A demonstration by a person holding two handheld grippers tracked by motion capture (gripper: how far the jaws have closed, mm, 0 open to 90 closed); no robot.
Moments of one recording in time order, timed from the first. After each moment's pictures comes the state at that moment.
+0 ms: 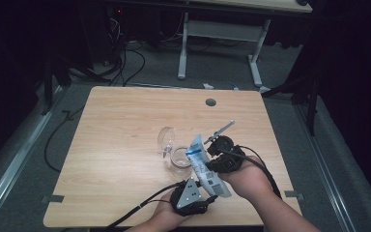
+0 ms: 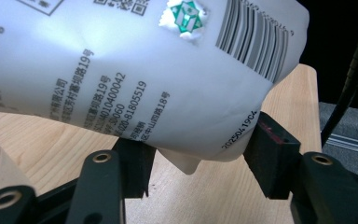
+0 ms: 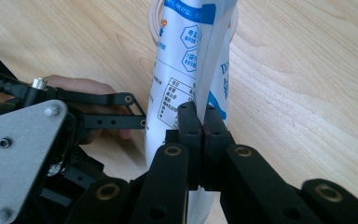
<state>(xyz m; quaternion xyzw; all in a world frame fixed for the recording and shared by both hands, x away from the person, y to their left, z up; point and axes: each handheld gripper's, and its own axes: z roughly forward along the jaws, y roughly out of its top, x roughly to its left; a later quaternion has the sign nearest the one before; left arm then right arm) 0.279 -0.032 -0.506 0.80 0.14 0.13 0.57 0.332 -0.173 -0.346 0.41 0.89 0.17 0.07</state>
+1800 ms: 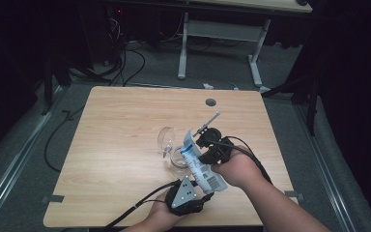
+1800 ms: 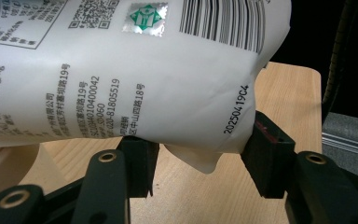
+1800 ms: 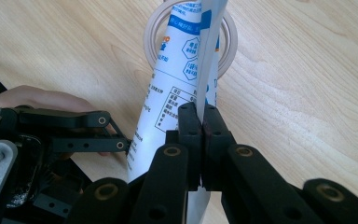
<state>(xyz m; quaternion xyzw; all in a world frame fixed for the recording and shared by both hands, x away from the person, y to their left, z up) 0.279 -0.019 -0.499 0.80 0.16 0.14 0.56 0.359 -0.150 -0.348 0.40 0.90 0.15 0.06</state>
